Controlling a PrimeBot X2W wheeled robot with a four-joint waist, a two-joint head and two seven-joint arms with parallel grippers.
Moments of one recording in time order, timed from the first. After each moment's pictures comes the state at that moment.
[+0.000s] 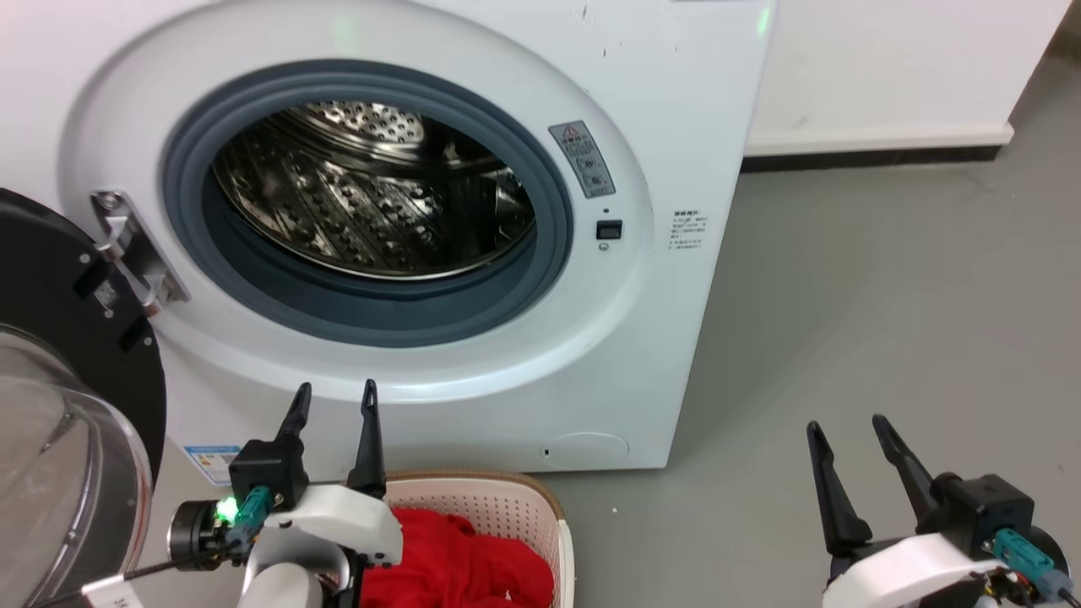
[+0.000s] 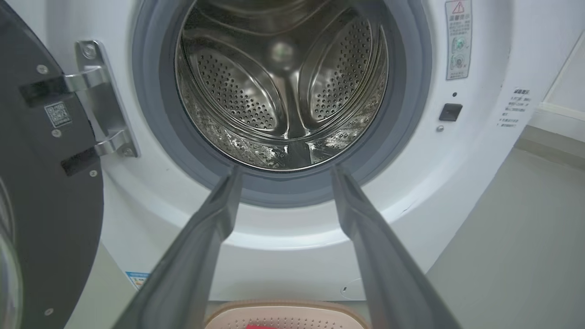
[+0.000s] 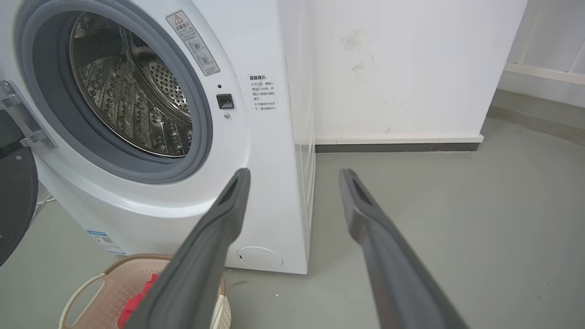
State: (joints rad) left arm -0.19 0.07 -0.06 0.39 -0.16 0.02 -0.26; right arm 0.06 -0.05 0.03 0.02 0.13 0.13 -0.08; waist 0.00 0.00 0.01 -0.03
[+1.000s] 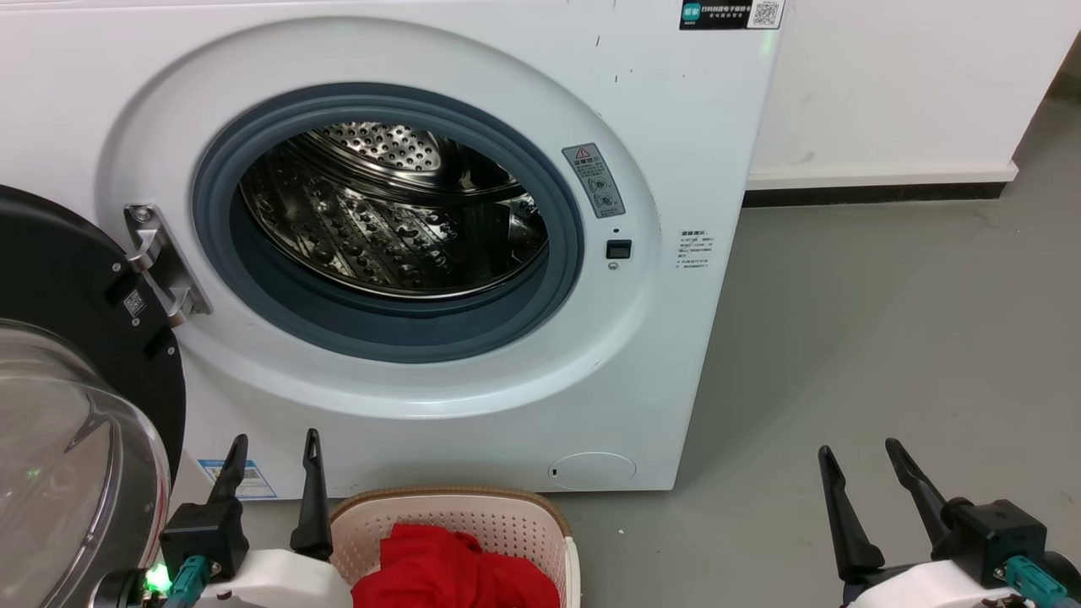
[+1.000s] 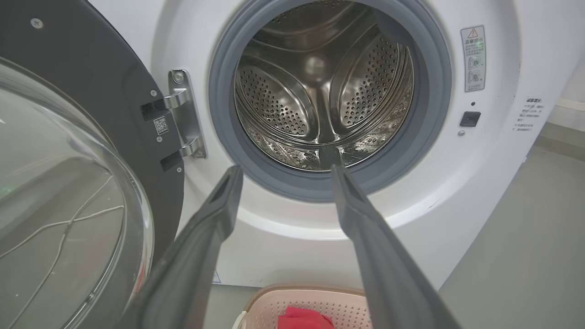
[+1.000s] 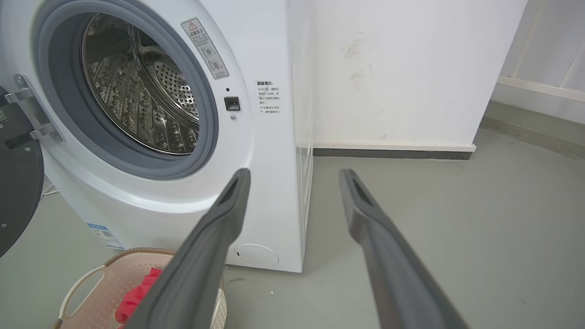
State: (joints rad) left arm 0.08 0.15 -0.04 -0.01 -0.16 0.09 -0.10; right arm 0.14 -0.05 0.01 -0.07 0.10 0.13 -0.04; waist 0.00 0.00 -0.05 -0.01
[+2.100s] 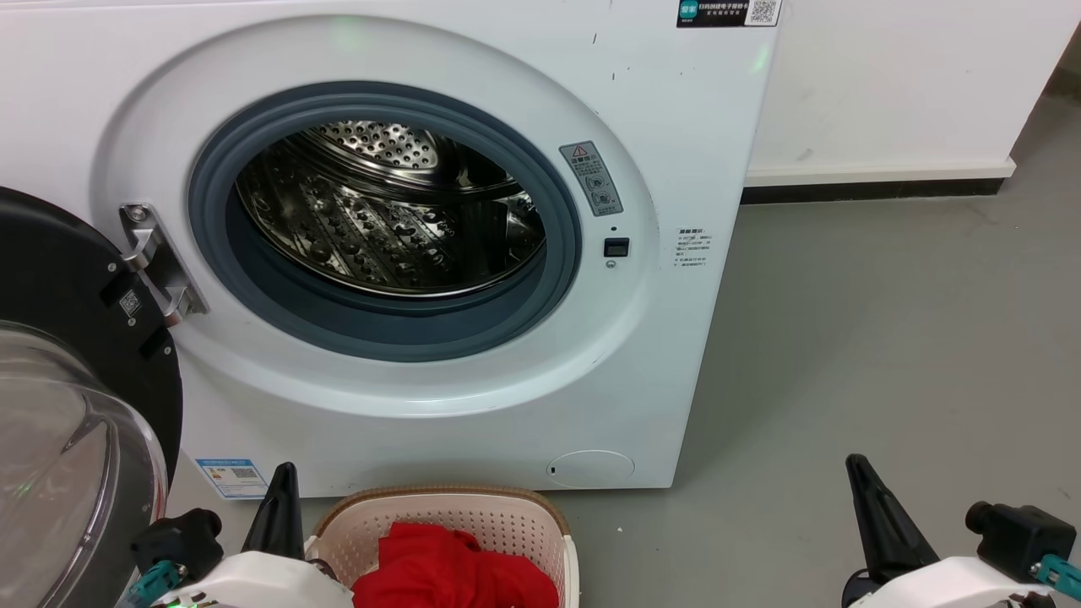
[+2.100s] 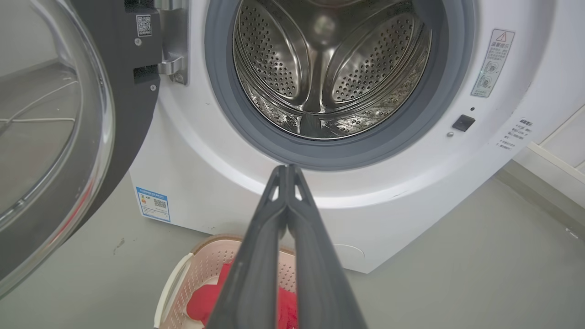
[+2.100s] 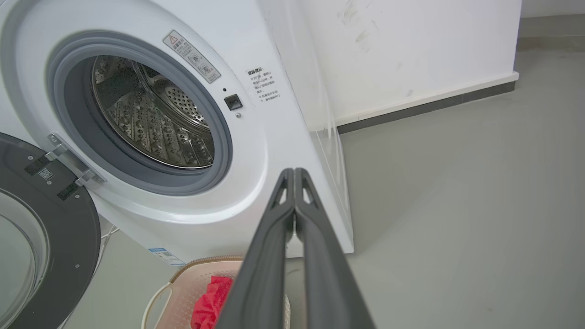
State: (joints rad) left arm 0.07 0.12 -0.02 0.07 -0.42 0.06 -0.06; right arm 0.13 -0.06 0.02 0.01 0.38 0.13 -0.03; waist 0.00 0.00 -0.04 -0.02
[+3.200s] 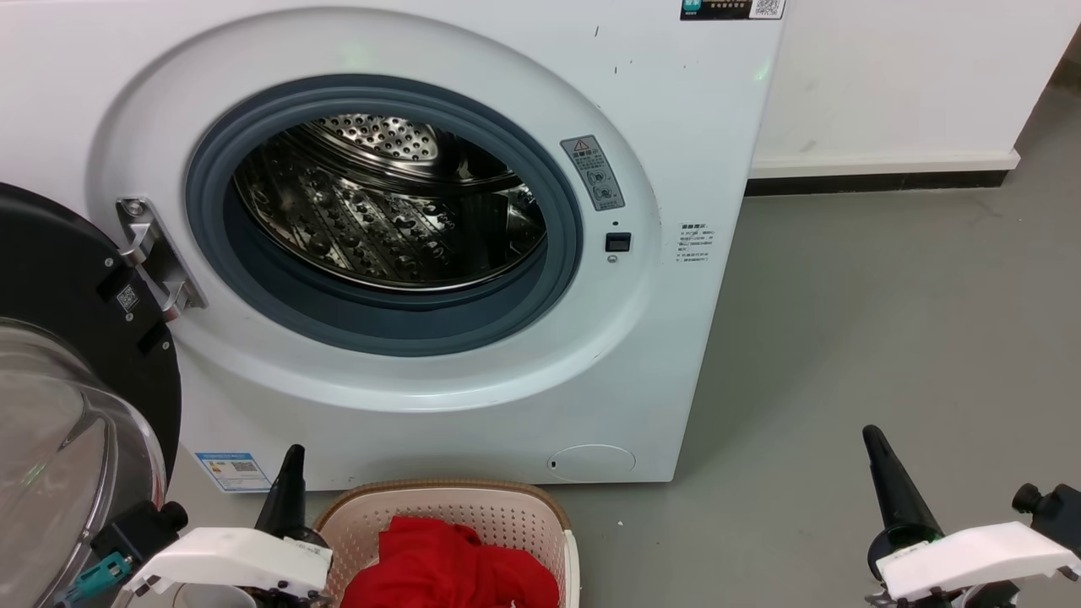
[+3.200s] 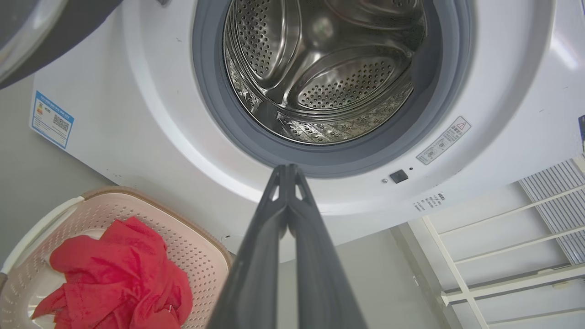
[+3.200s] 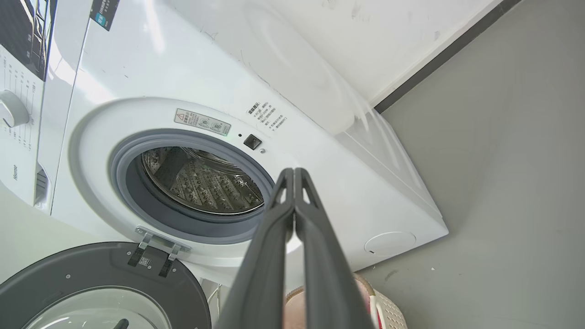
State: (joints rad) left arm 0.00 0.09 0.03 0.14 -0.91 -0.02 0.01; right arm 0.04 -0.08 0.00 0.11 0.91 0.13 0.00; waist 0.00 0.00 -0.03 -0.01
